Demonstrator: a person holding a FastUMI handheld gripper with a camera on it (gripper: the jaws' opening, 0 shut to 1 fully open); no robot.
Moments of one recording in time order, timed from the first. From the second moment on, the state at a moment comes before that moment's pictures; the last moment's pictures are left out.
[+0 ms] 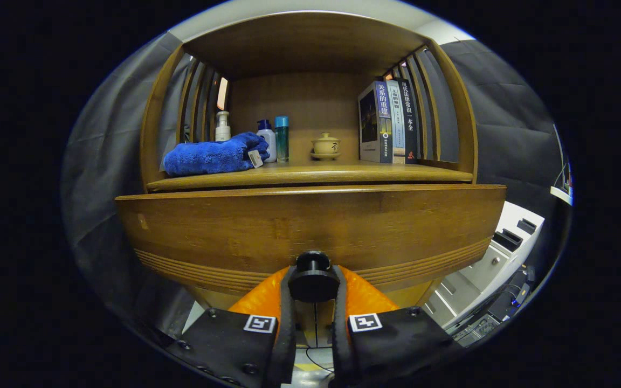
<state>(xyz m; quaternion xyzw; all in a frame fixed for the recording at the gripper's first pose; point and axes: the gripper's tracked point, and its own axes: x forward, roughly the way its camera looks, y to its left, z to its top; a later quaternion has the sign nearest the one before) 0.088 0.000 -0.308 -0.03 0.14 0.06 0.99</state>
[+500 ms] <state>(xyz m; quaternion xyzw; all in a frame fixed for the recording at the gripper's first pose) 0.038 -0.009 -0.311 -0.03 0.15 0.05 0.99</state>
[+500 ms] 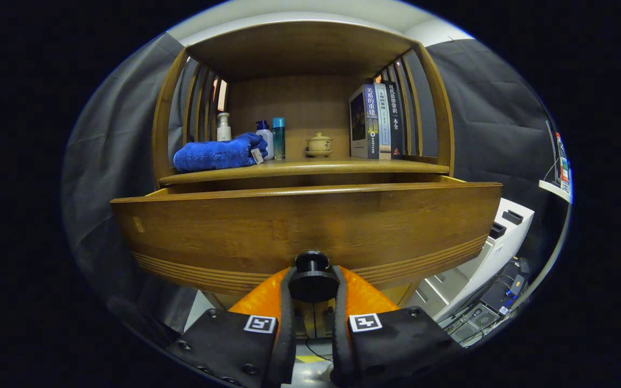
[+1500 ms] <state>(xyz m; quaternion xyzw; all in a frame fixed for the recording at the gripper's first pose) -0.053 -0.020 -0.321 -0.03 0.18 0.03 0.98</state>
